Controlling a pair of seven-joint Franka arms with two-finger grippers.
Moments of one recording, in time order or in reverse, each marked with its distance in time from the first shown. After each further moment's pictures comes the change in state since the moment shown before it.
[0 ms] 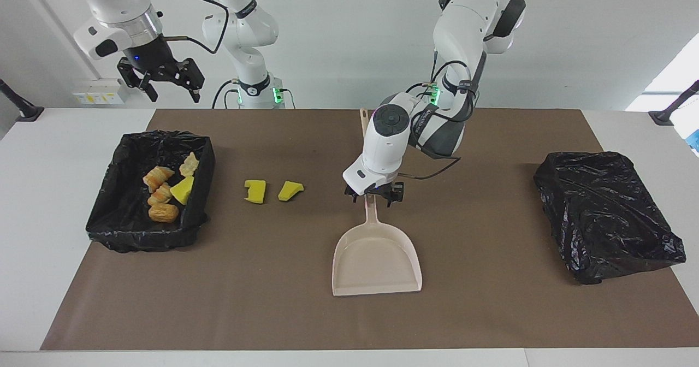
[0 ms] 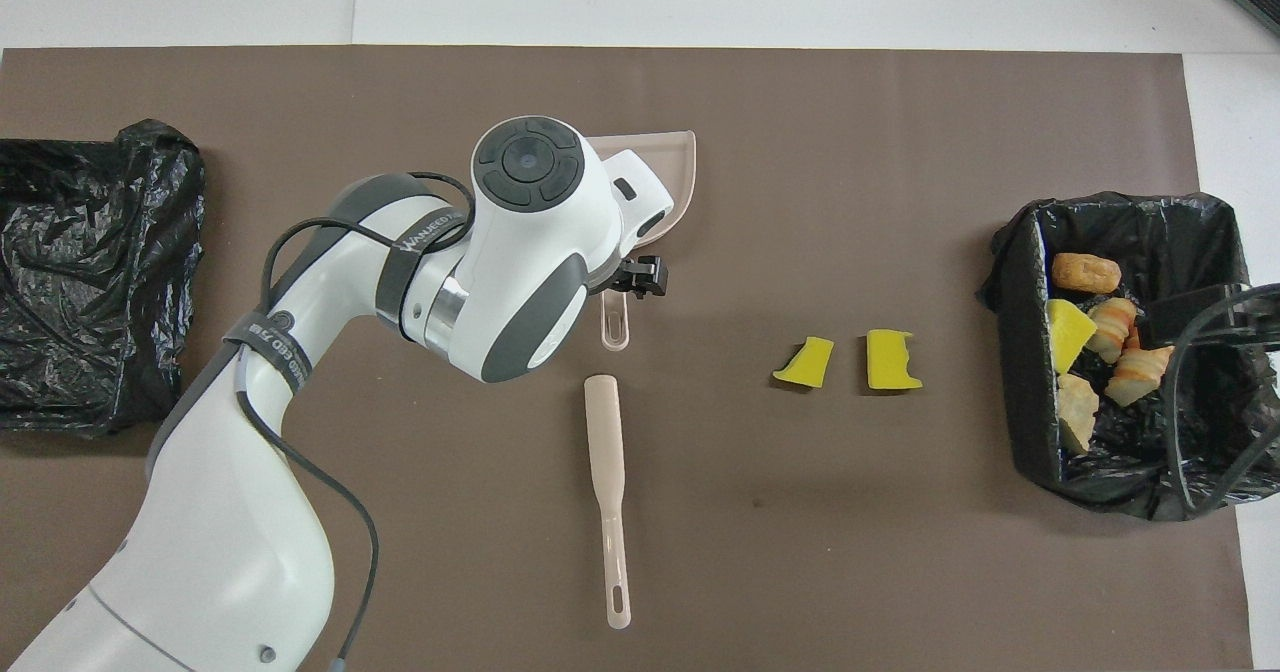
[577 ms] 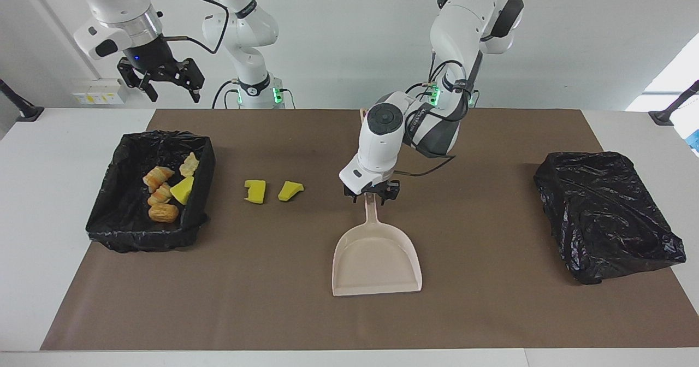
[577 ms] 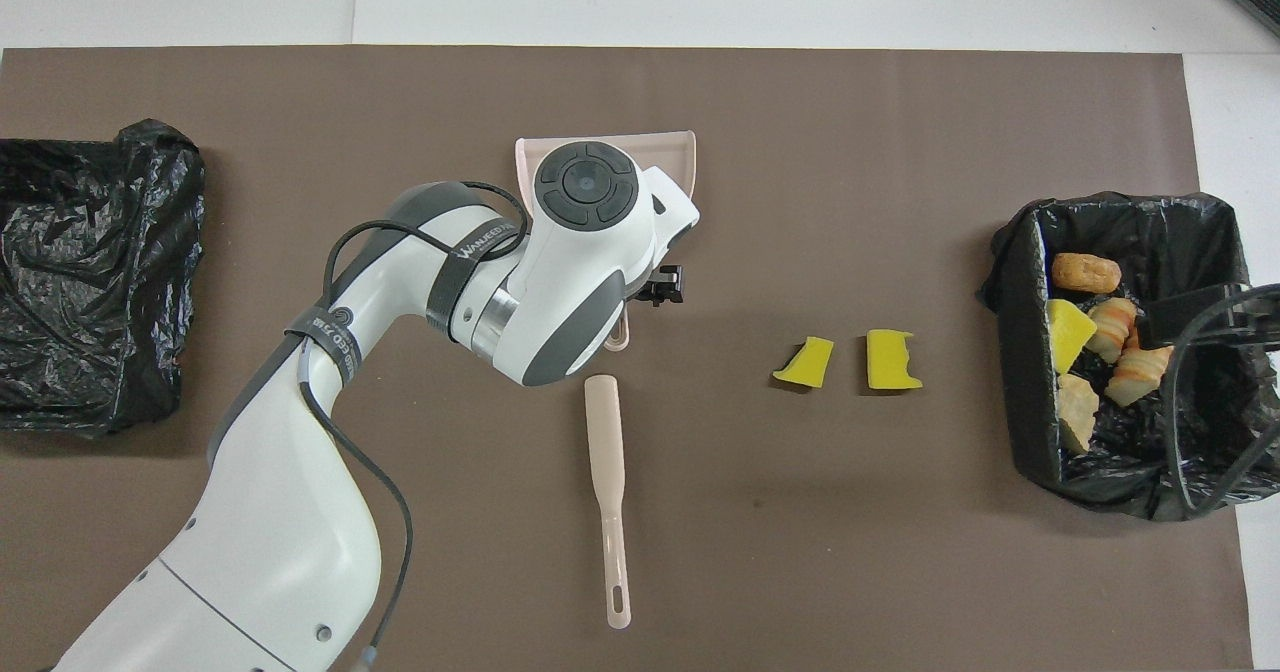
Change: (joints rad) left arm -0.012 0.000 0.005 -0.005 0.005 -0.005 -0.052; right arm 0.000 0.000 0.000 0.000 0.000 0.000 0.000
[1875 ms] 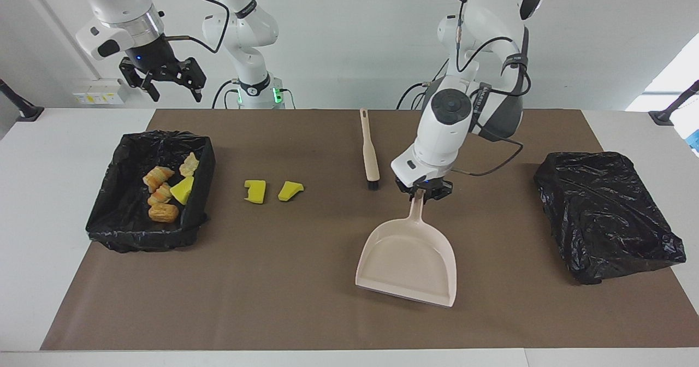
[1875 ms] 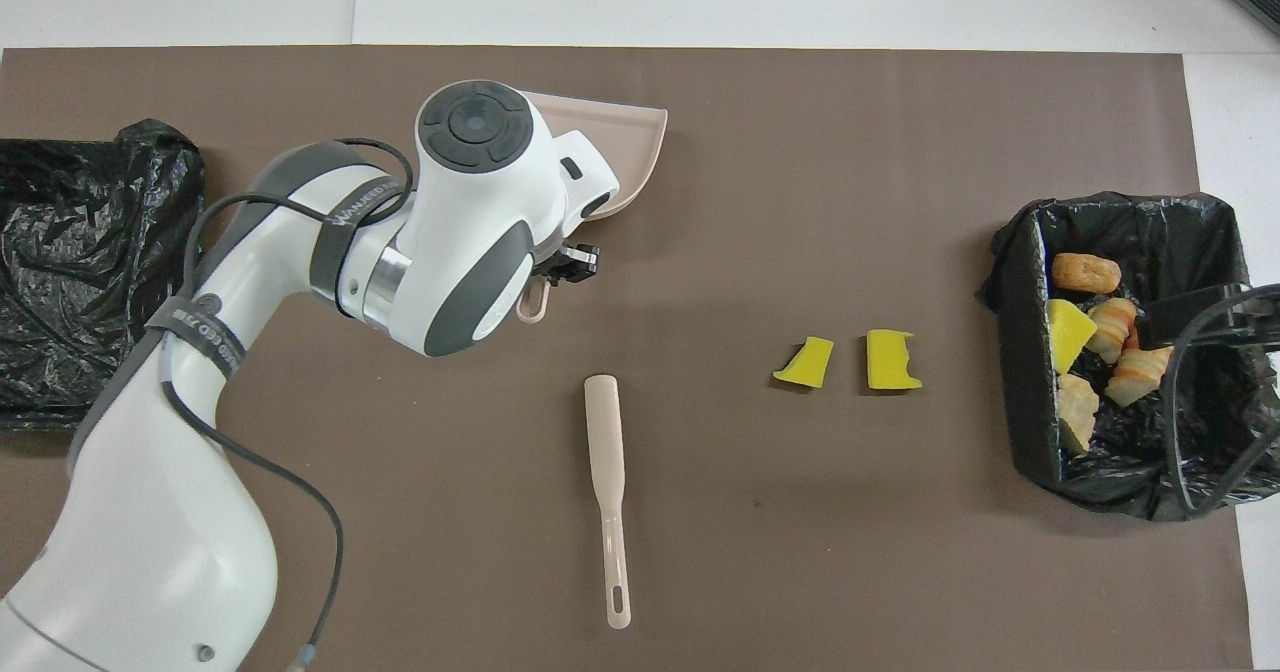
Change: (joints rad) left arm 0.194 -0.172 0.019 -0.068 0.004 -0.126 0.461; right arm 0.009 -0.001 0.013 -0.001 0.012 -0.008 0.000
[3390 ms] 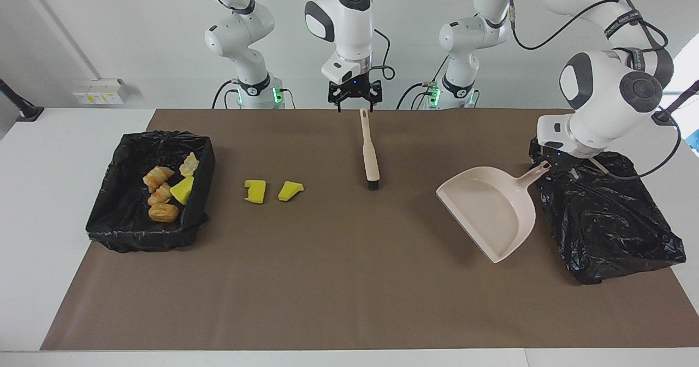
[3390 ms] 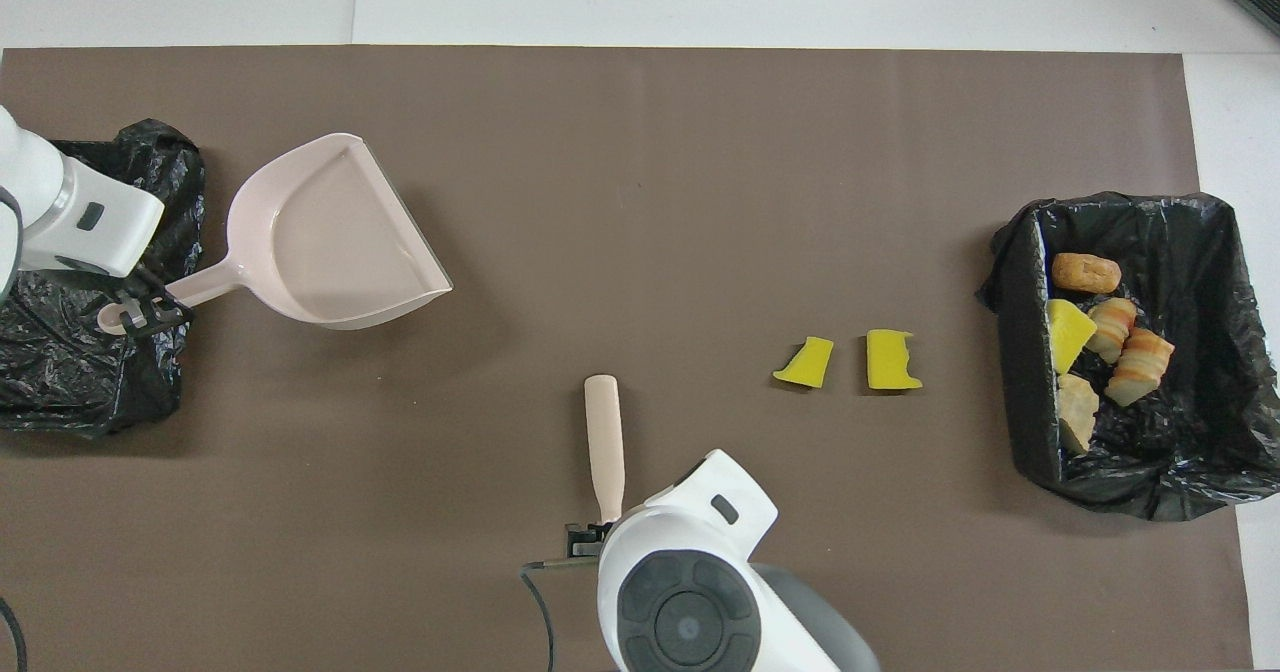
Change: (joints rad) left arm 0.451 -0.203 0.003 -0.173 -0.004 -0.190 1.174; right arm 0.806 -0.002 0.043 -0.573 0.048 0.655 0.866
